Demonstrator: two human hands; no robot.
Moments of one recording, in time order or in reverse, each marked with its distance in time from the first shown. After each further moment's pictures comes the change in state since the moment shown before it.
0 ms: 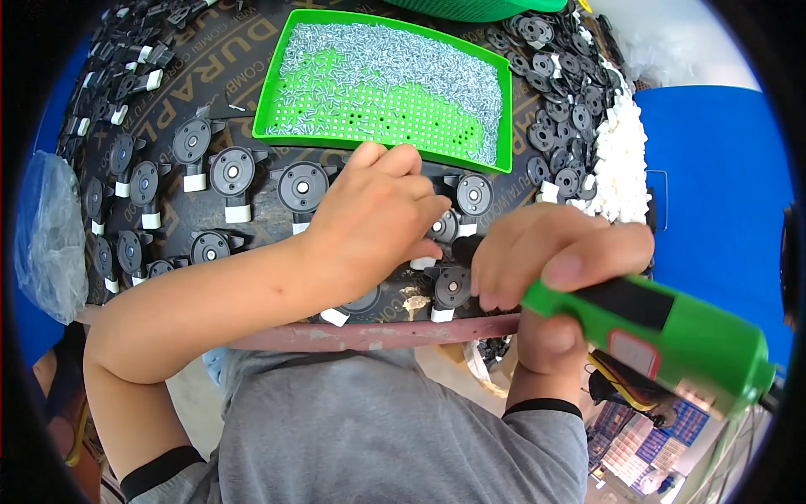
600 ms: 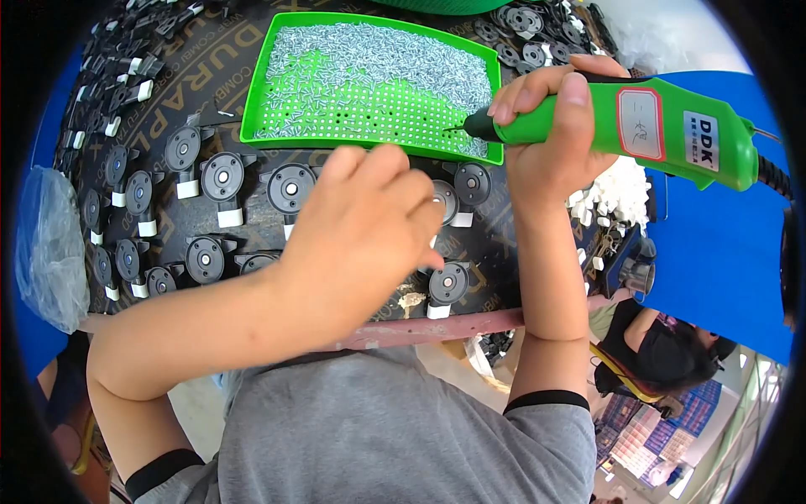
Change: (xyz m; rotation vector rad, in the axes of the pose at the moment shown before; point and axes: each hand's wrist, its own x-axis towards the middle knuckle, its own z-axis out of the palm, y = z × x) left_hand 0.000 0.029 -0.033 0.108 -0.134 -0.059; right_hand 0.050 0.062 -0.043 -0.339 0.276 -0.175
